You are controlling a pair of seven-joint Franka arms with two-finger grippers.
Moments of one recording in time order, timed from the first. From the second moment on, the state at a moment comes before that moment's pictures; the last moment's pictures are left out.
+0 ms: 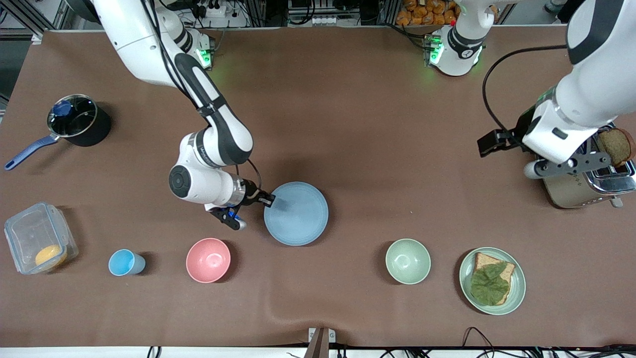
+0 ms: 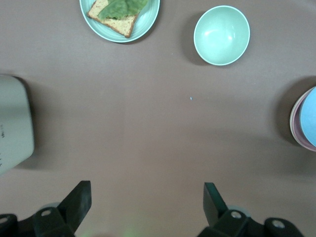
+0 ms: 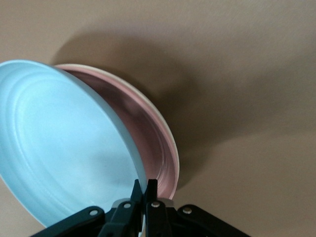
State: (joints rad) left arm 0.05 0.17 -0.32 -1.41 0.03 1.50 -0.39; right arm 0.41 0.63 0.04 -1.70 0.59 2.29 0.57
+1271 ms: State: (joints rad) left arm 0.05 0.03 -0.31 -1.53 0.03 1.44 -0.39; right arm 0.40 0.59 -0.01 -1.71 0.58 2.22 0.58
